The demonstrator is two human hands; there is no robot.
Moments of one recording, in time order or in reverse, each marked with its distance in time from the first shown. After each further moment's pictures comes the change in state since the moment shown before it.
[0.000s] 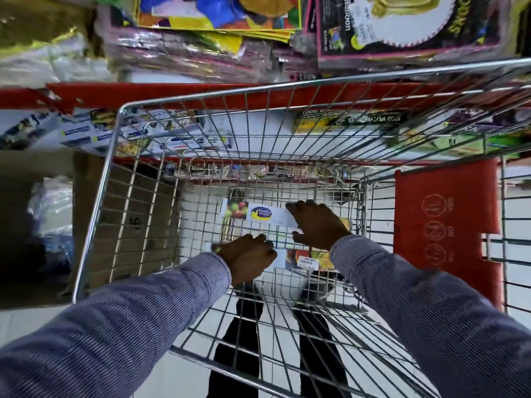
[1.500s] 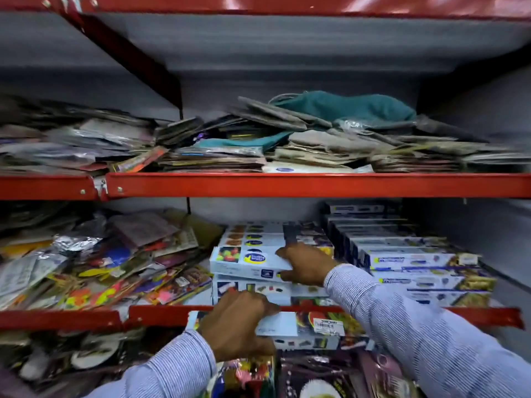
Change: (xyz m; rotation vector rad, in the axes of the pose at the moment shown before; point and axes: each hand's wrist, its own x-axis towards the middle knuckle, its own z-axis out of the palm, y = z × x) left_hand -0.256 -0.007 -0.524 0.191 0.898 -0.340; right_hand -0.239 -0.051 -0.610 -0.267 0.804 0.060
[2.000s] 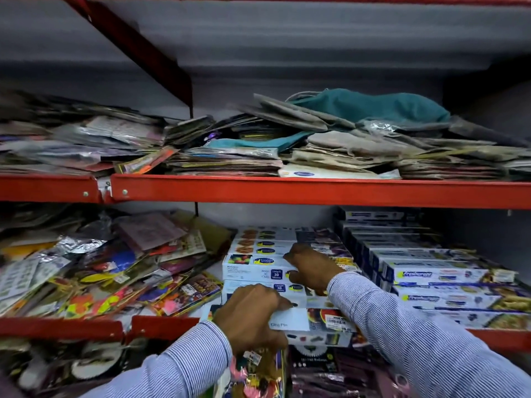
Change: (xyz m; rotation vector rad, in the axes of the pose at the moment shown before) left_hand 0.036 -0.033 -0.003 -0.082 -0.001 -0.039; right_hand 0.057 0.011 0.024 0.002 0.010 0.034
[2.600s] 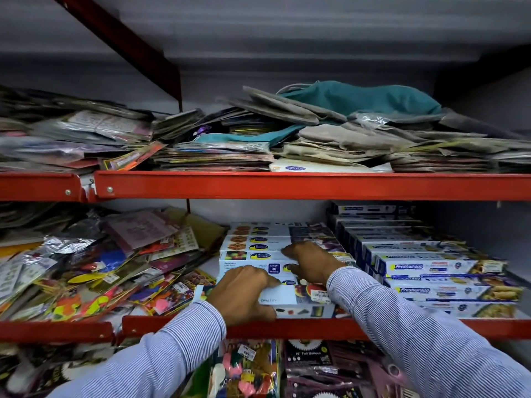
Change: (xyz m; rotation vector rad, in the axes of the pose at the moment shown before) left_hand 0.024 -0.020 -0.001 0.018 0.078 -0.016; right_hand 0.003 0.016 0.003 0.101 0.043 0.015
